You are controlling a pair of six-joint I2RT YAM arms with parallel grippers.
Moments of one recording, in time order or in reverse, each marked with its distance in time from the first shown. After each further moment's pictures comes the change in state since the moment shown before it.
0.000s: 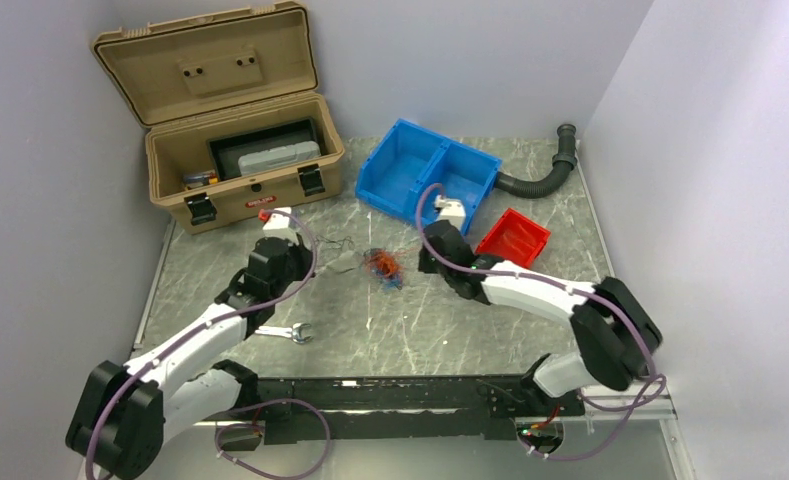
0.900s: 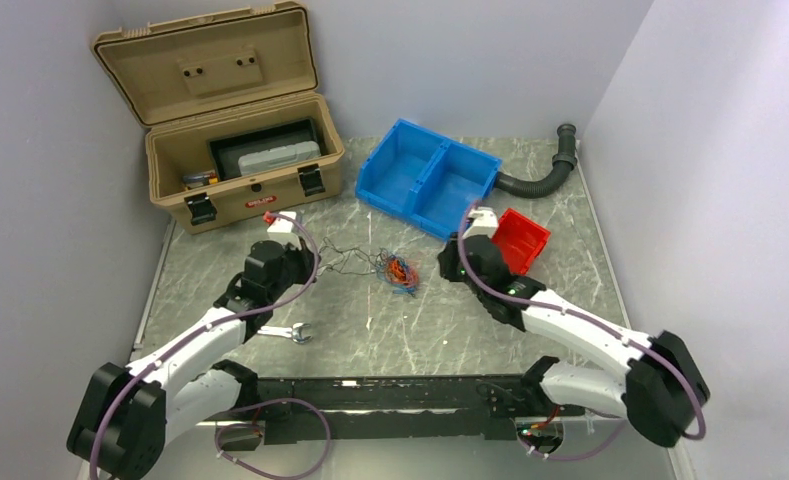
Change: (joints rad) left arm 0.025 -0.034 -0.055 0.067 0.105 0.041; right arm -0.079 -0.431 -0.227 -0.039 0.058 0.002
